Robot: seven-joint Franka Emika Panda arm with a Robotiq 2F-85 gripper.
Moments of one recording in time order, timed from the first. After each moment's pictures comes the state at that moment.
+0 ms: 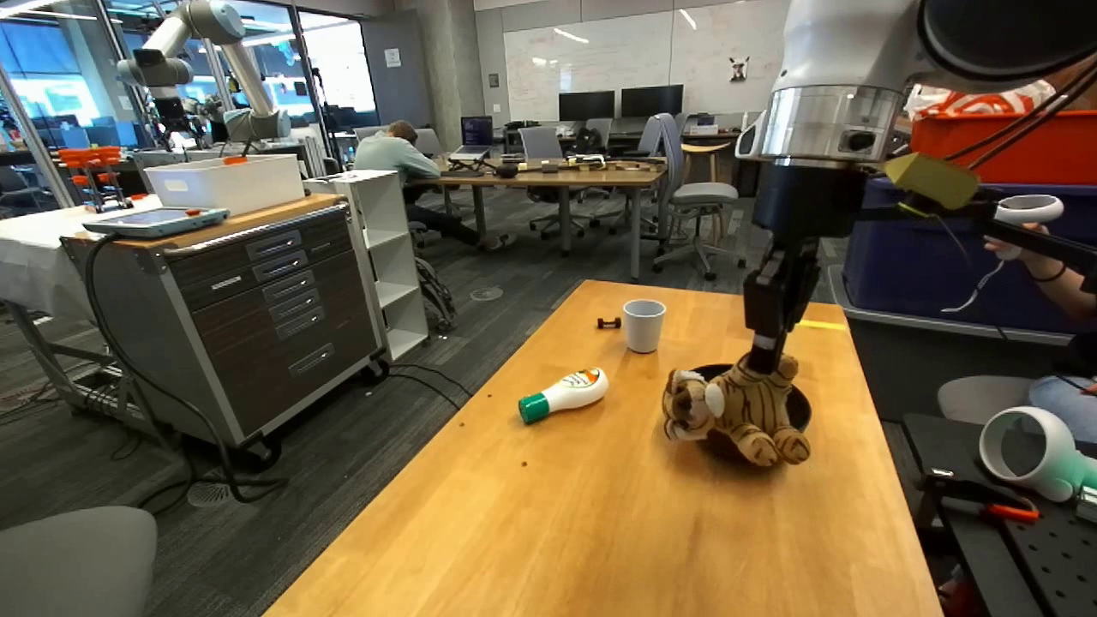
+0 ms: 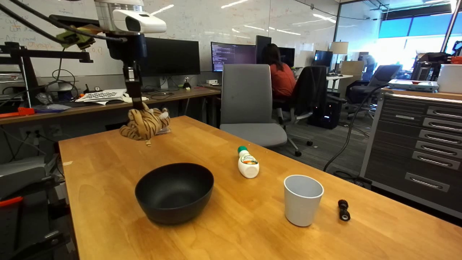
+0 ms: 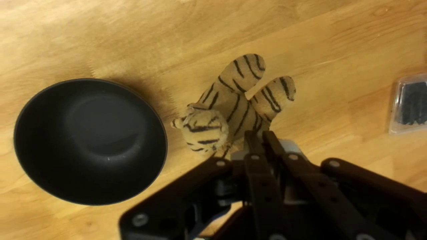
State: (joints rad) arm 0.02 -0.30 -0.01 -2.65 0.24 2.43 0.15
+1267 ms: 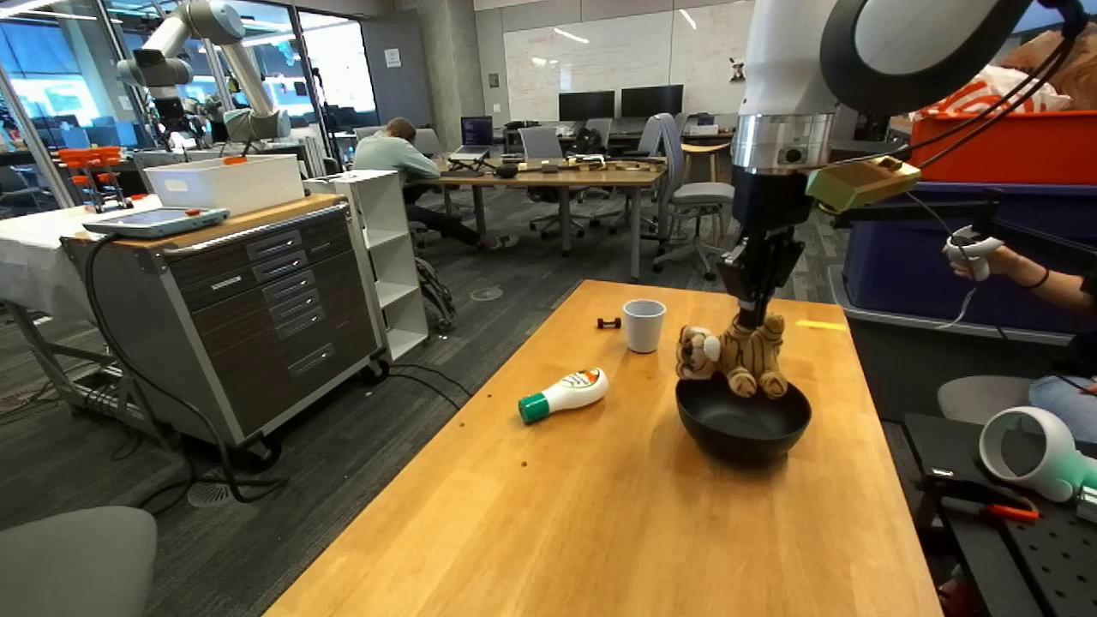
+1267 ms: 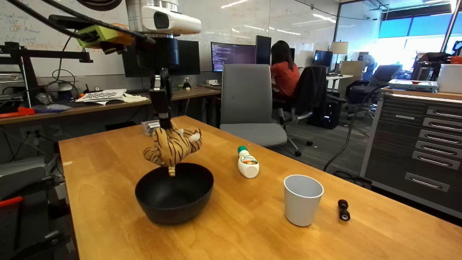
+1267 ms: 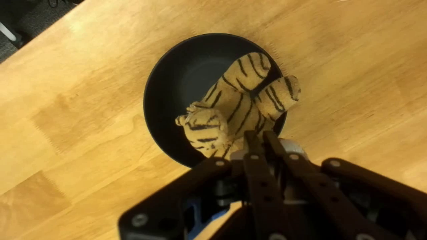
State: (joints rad) arm -0.16 -0.15 -0.06 -2.53 -0.02 2.40 0.31
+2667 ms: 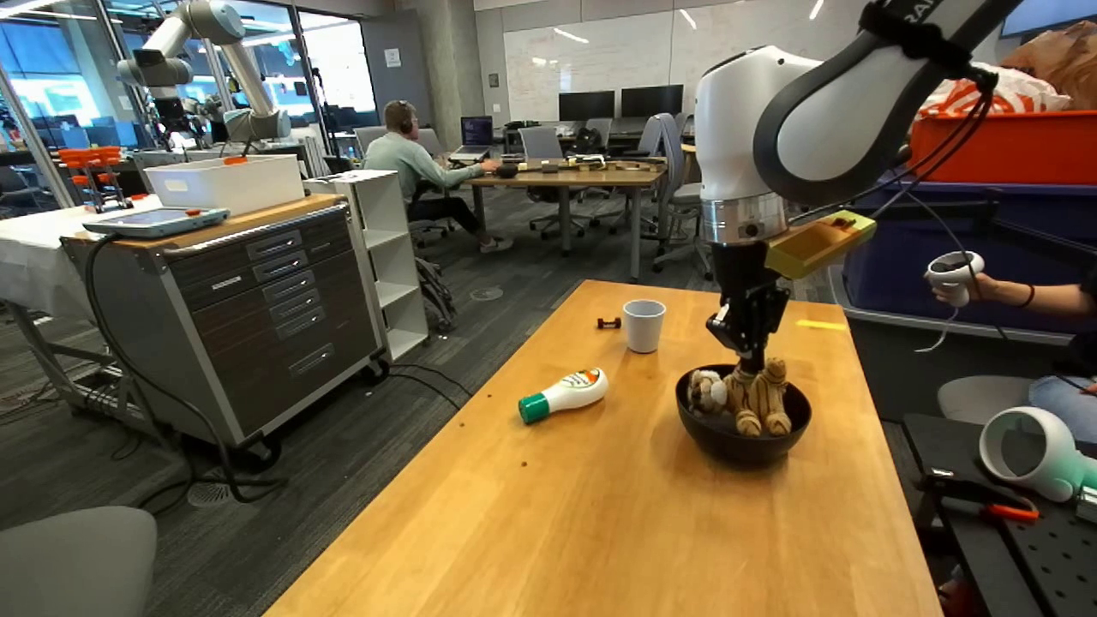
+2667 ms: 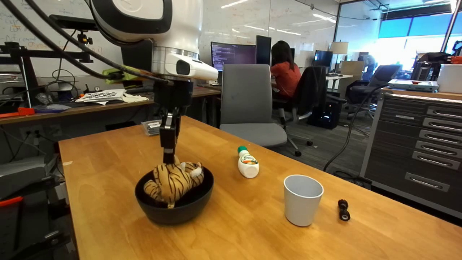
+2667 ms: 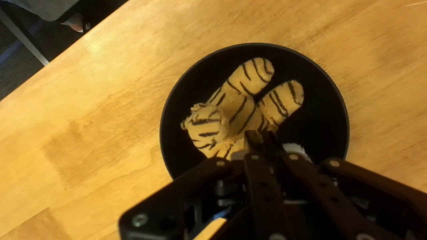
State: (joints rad) arm -0.16 0.09 -0.08 -2.43 -0.10 2.36 0.39
